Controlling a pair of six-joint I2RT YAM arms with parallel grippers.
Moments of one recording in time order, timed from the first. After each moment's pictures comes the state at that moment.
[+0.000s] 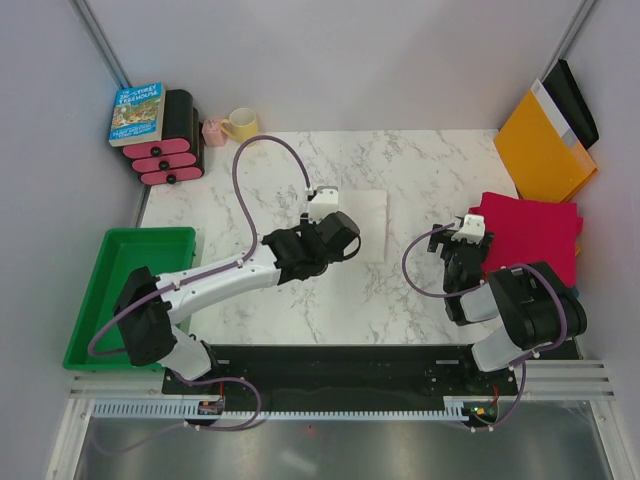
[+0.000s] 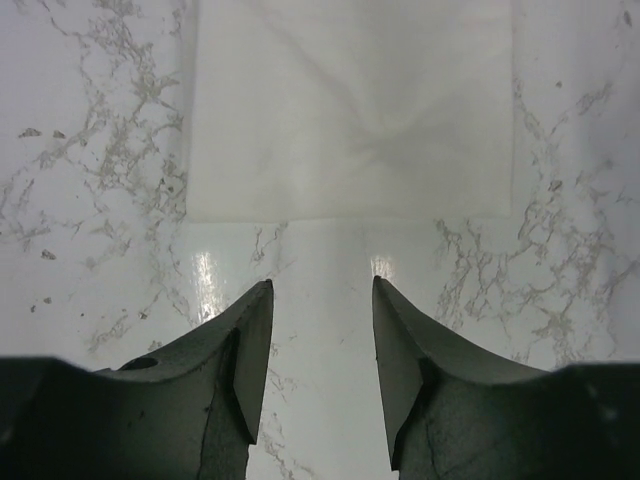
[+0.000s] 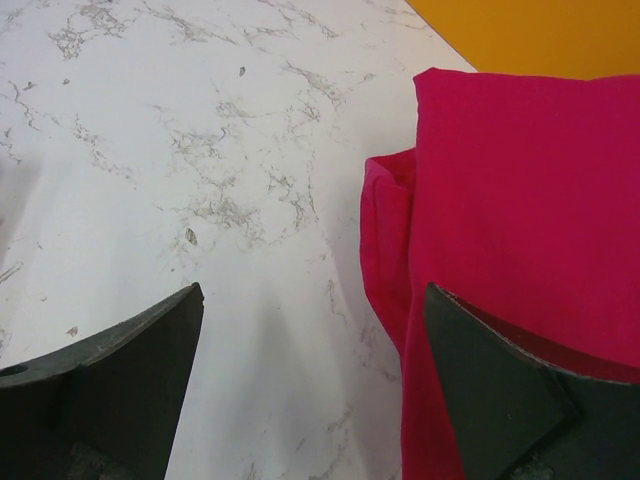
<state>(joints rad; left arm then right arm) -1.02 1.52 1.23 -0.59 -0.63 -0.72 0.19 1.56 0.18 1.28 0.45 -0.02</state>
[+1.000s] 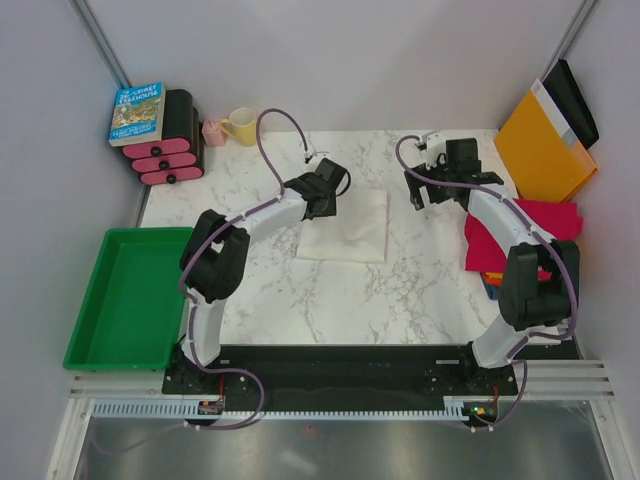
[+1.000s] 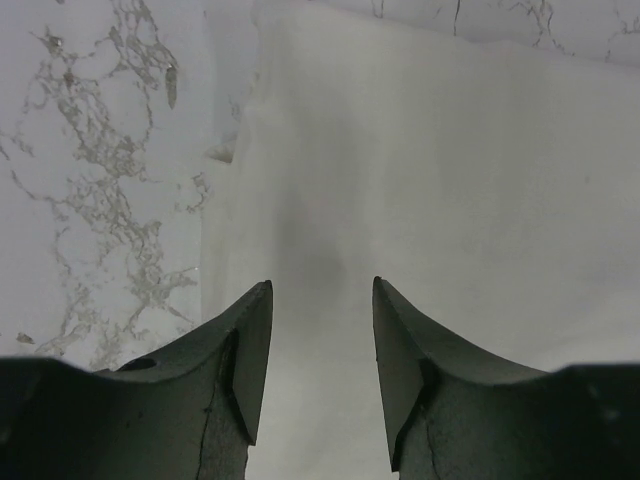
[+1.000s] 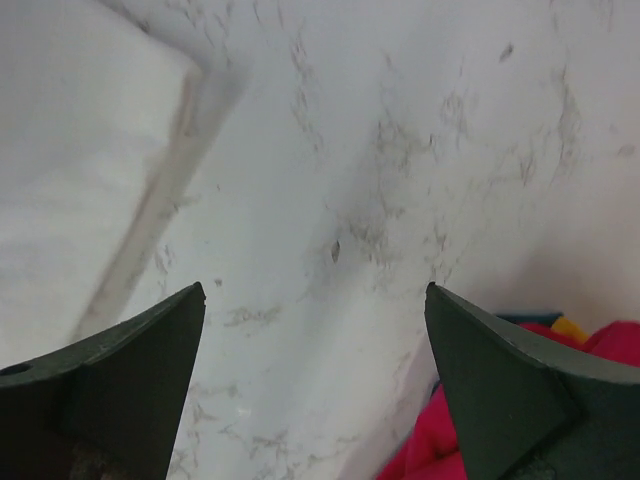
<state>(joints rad) -0.65 2.05 1.60 -0.47 -0.42 -0.54 0.11 1.67 1.32 -0.37 -0.18 -0.27</state>
